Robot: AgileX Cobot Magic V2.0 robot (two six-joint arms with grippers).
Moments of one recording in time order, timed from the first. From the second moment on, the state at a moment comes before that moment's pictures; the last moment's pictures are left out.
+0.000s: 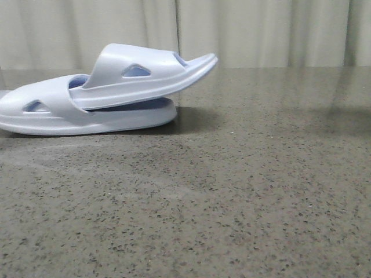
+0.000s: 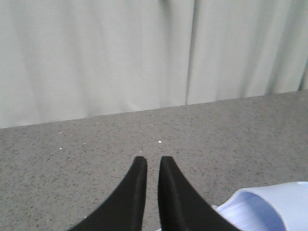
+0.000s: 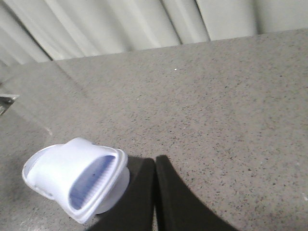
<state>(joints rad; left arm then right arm) 0.21 0.92 -0.91 -1.16 0.65 1.13 -0.08 1.15 -0.90 1.33 0.71 -1.09</state>
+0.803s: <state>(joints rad) 0.06 0.41 -0.29 -1.39 0.37 1.31 0.28 0.40 -0.17 1.50 0.05 -1.22</state>
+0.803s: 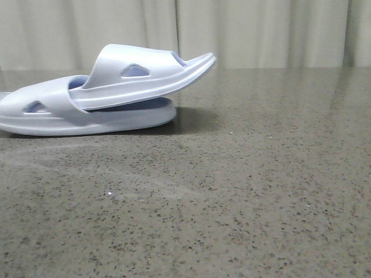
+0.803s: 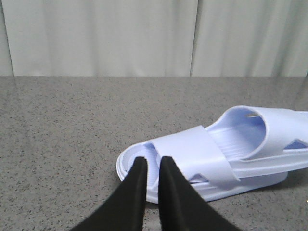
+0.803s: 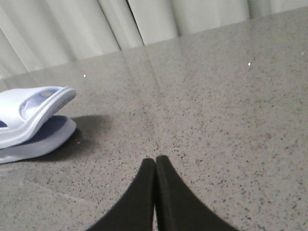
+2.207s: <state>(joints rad) 0.06 0.26 -0.23 -0.61 0.26 0.54 0.28 0.33 -0.16 1.51 0.04 -1.22</state>
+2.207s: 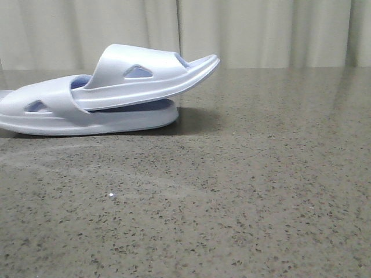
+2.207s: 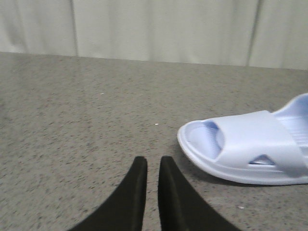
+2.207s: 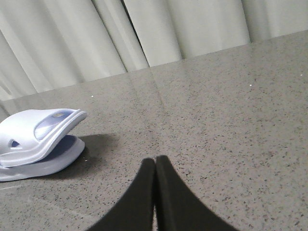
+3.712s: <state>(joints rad) -0.03 0.00 0.00 -0.04 0.21 -0.03 0.28 0.33 -0.16 1.51 0.04 -1.22</state>
